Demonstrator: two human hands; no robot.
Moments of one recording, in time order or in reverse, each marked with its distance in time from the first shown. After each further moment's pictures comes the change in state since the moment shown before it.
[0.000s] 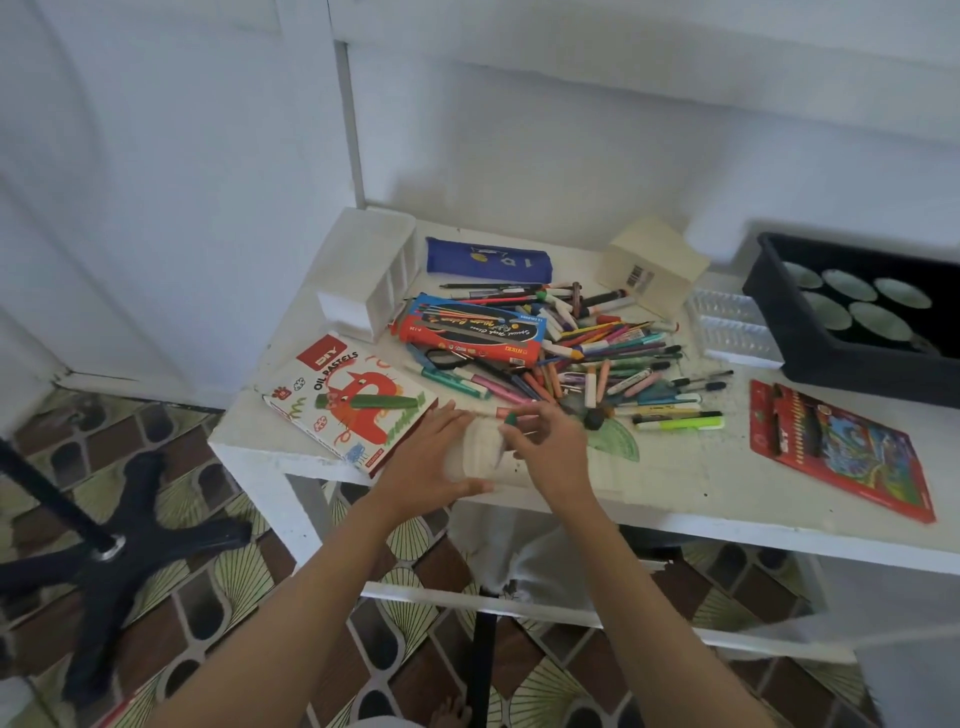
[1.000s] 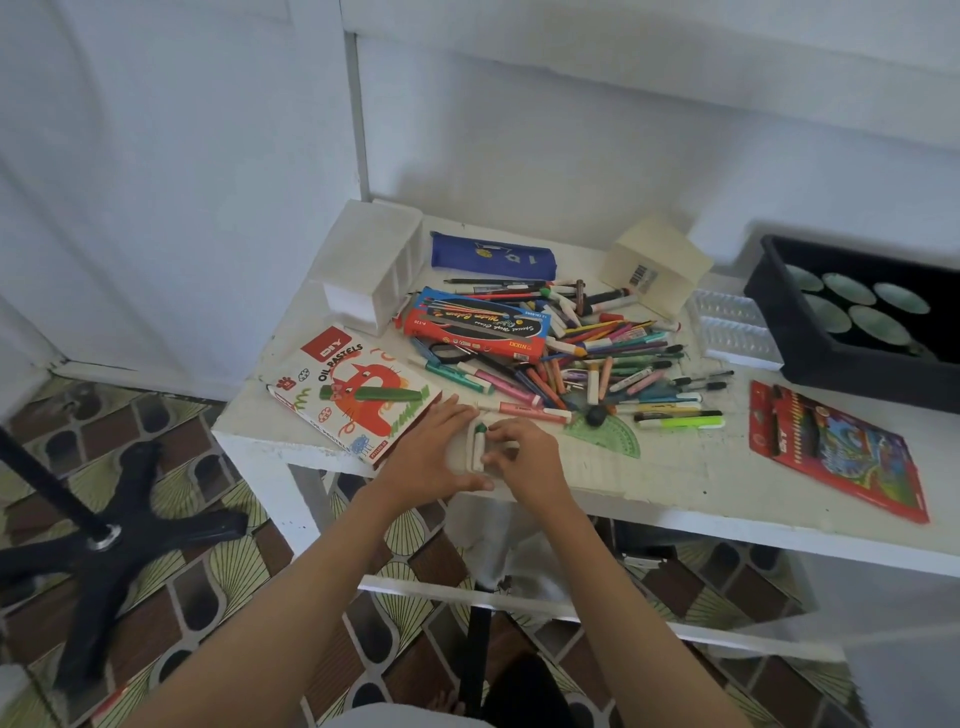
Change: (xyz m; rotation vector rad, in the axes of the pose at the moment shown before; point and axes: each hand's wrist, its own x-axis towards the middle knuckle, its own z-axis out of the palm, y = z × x) left_hand -0.002 0.002 -0.004 -0.076 -0.017 -0.018; right_hand -0.003 0.020 0.021 -0.356 -0.155 -0.127
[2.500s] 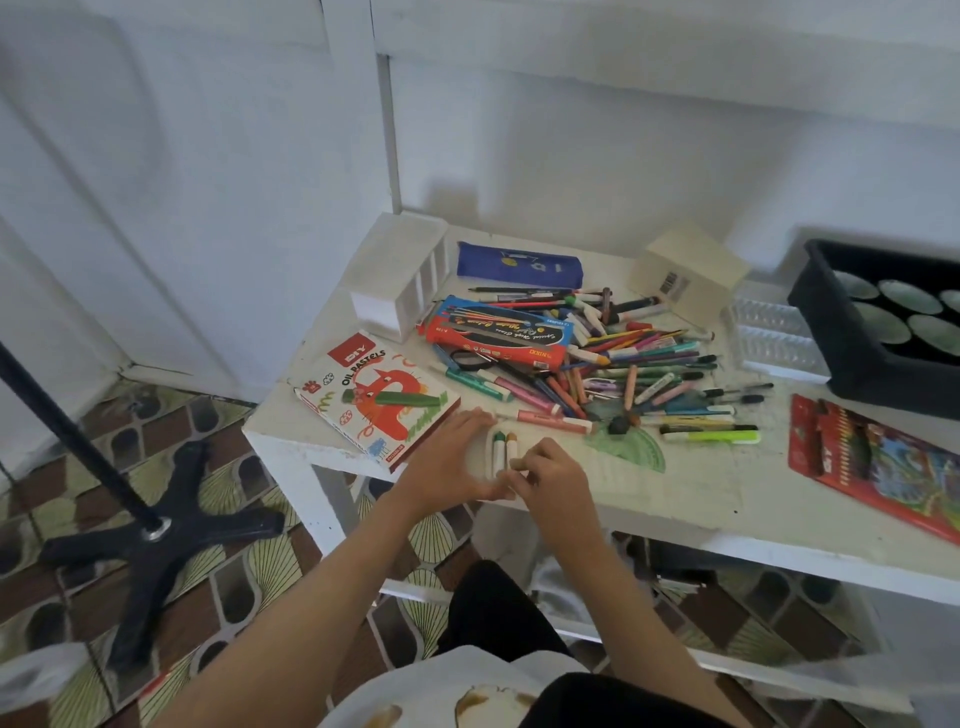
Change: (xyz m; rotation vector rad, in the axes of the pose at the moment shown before) left_hand 0.001 0.002 0.009 0.005 0.058 -0.049; right_hand -0.020 0.021 0.001 -0.144 0.132 -0.297
